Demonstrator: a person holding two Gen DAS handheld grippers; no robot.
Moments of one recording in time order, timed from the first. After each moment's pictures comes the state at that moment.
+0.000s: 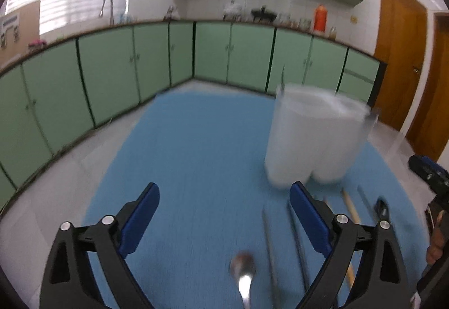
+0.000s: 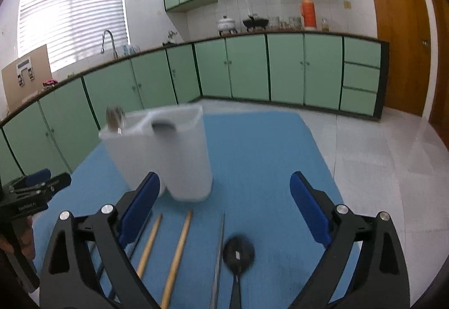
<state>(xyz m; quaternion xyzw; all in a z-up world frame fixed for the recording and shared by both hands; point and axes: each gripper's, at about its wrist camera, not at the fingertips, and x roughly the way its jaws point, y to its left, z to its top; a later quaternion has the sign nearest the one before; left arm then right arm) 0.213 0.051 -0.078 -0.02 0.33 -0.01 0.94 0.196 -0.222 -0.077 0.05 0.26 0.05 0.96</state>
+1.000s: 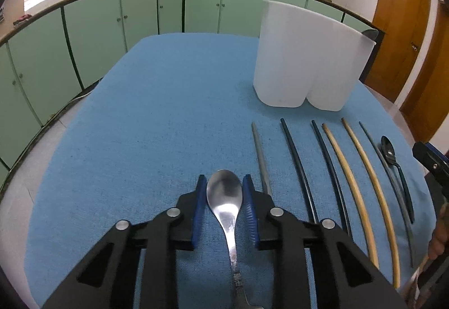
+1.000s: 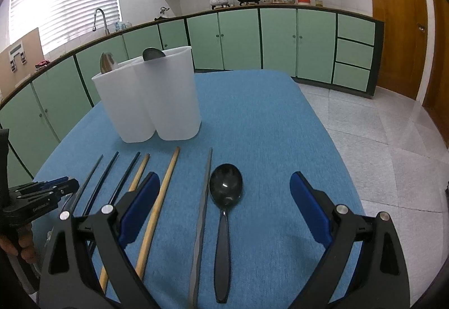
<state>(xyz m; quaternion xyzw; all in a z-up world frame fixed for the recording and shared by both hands) 0.189 0.039 -0.133 -0.02 0.41 -0.05 0.91 0.174 -0.225 -0.117 0.04 0.31 0.04 0.95</state>
